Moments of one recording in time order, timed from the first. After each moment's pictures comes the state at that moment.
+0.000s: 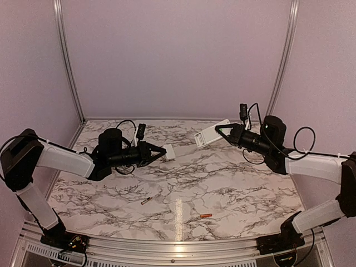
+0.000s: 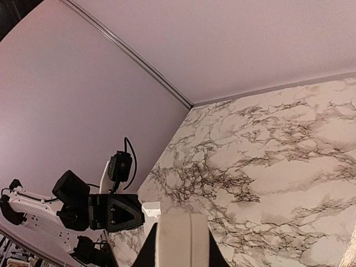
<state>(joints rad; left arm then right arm) -0.71 1.64 0.76 0.76 0.47 -0.96 0.44 1.31 0.69 0.57 -0.51 0.78</state>
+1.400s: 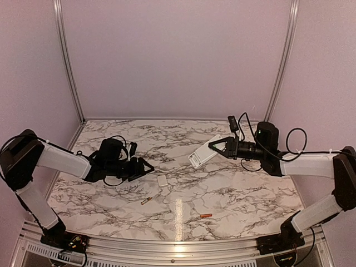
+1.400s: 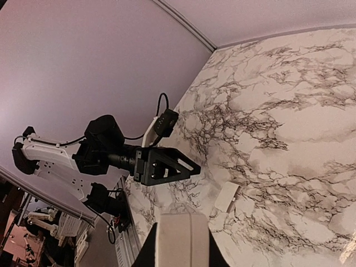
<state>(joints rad) -0.64 1.71 0.70 0.38 0.36 -0.83 0.43 1.37 0.66 0.54 -0.76 0.73</state>
